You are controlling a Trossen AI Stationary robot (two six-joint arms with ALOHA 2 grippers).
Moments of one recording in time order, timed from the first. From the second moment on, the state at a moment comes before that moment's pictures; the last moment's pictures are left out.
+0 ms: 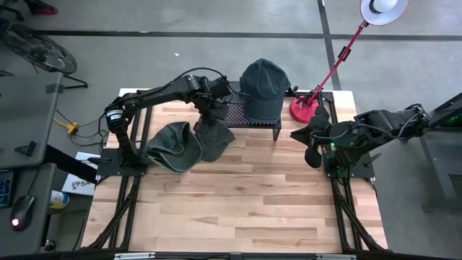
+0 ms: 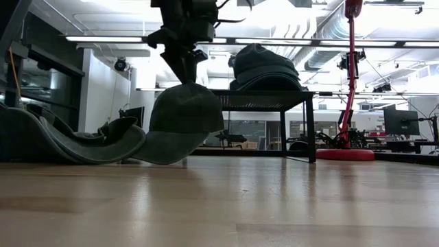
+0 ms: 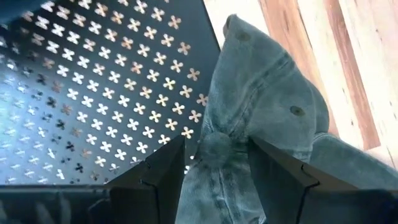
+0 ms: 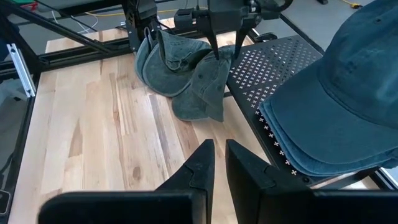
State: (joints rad) left arm 0.39 1.79 1.74 -1.20 0.07 0.76; right arm 0.33 0.97 1.27 -0.94 0.52 0.43
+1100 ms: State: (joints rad) left arm 0.32 1.77 1.88 -1.48 0.10 0.61; right arm 0.33 0.98 1.27 -0.94 0.52 0.42
